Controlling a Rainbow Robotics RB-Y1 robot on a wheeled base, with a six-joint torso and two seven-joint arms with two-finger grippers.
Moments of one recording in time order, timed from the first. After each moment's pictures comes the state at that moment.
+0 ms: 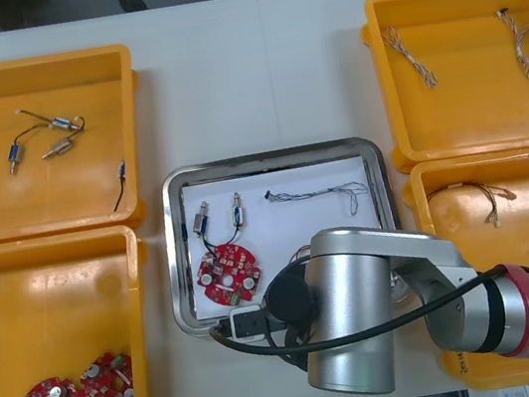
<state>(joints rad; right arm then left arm) -0.63 -0.46 1.10 -2.03 -0.37 1.62 1.80 -0.01 0.90 0.35 -2.38 0.96 1.91 -1.03</state>
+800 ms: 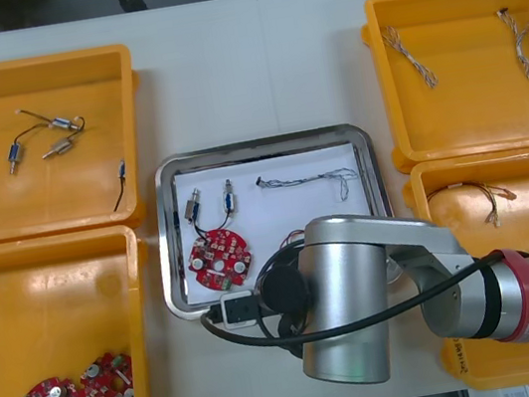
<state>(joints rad) -0.68 -0.47 1.10 -2.03 -0.36 1.59 1.80 -0.01 0.90 0.35 -2.38 0.96 1.91 -1.03</state>
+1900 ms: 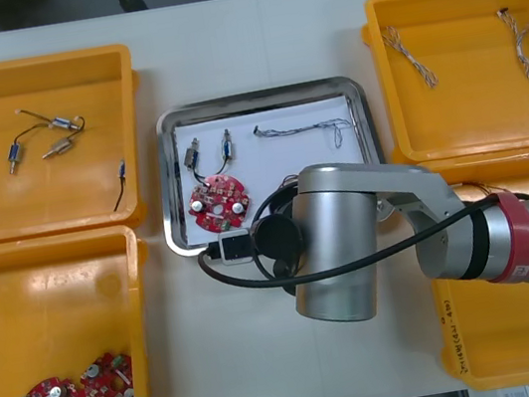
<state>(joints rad) -0.85 -0.52 1.10 -1.92 -0.34 1.50 1.77 -0.01 0.90 0.35 -2.38 0.96 1.91 -1.03</state>
